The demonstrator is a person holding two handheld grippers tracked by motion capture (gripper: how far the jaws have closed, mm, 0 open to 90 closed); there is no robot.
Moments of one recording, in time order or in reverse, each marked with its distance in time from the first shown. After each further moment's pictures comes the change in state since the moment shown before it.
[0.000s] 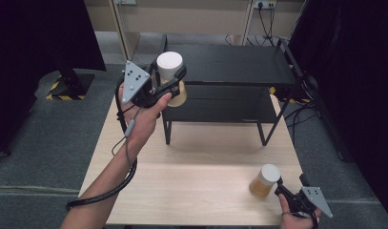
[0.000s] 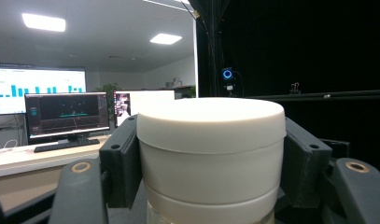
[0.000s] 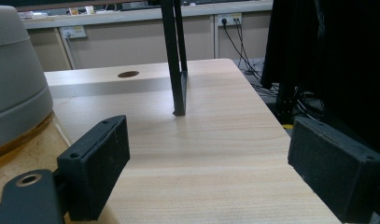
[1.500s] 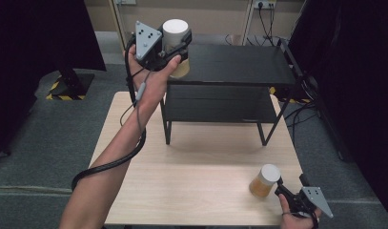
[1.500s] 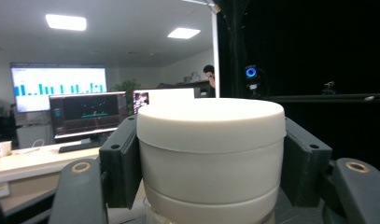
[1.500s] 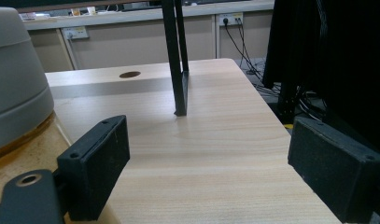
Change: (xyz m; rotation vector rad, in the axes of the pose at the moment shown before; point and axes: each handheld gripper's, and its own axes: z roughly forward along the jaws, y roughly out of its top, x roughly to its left) left arm 0.007 0.036 0.069 0.048 0.095 0.036; right arm -0.002 0.000 0.000 0.001 0.008 0.007
